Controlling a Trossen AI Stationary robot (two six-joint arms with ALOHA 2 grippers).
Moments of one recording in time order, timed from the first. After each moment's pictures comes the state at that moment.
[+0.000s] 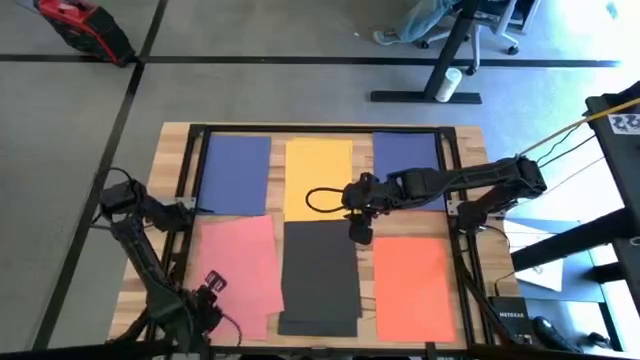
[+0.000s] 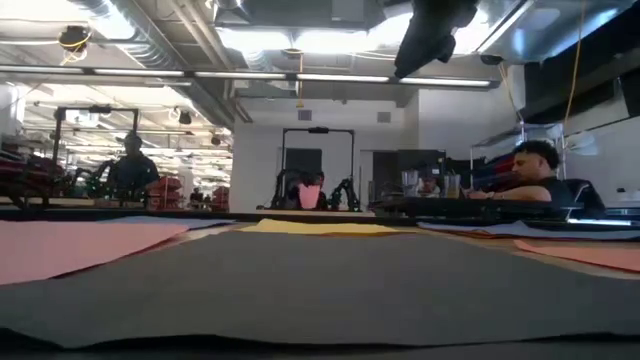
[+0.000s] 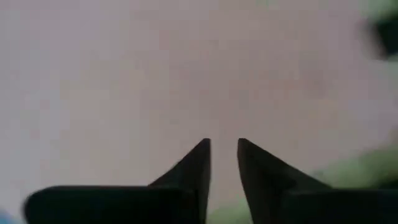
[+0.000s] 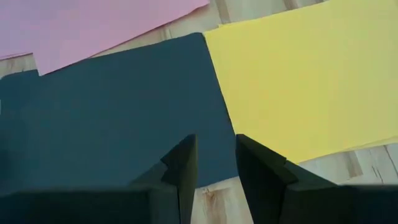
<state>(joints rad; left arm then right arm) -1.05 1.69 1.12 -1.03 -0.15 -0.51 0.12 1.51 1.31 -0.79 0.09 0.30</state>
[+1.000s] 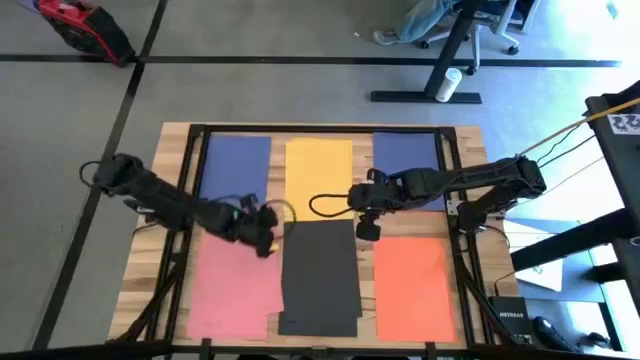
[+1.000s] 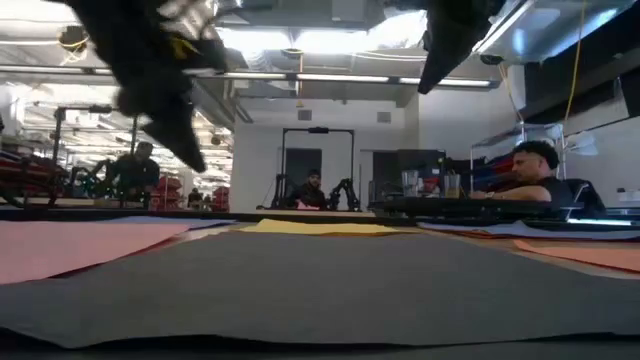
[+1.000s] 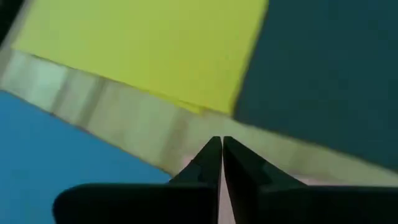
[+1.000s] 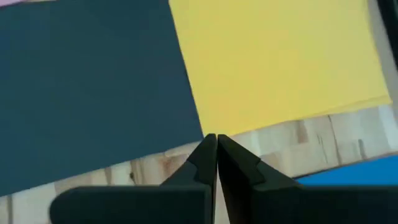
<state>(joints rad) -0.26 1.44 0.82 -0.52 -0.56 -0.45 0.12 1.51 1.31 -0.95 0.22 0.24</state>
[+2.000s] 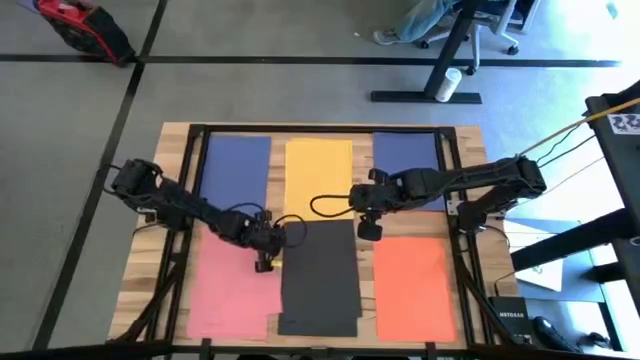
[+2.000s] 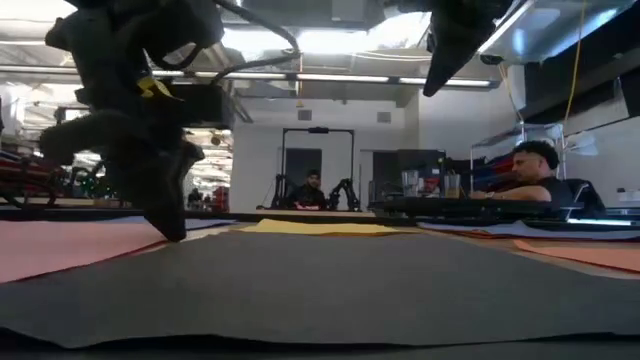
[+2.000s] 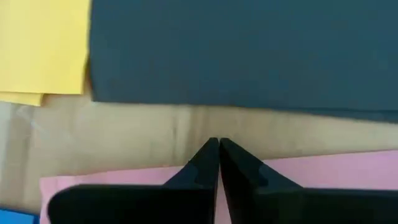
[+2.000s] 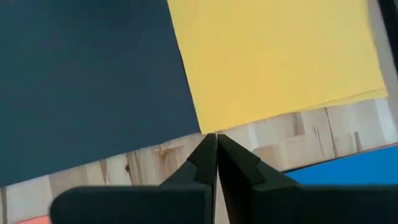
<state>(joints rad) -0.33 1.61 0.77 -0.35 -0.23 -0.34 0.12 1.51 1.31 -0.97 0.22 0.24</state>
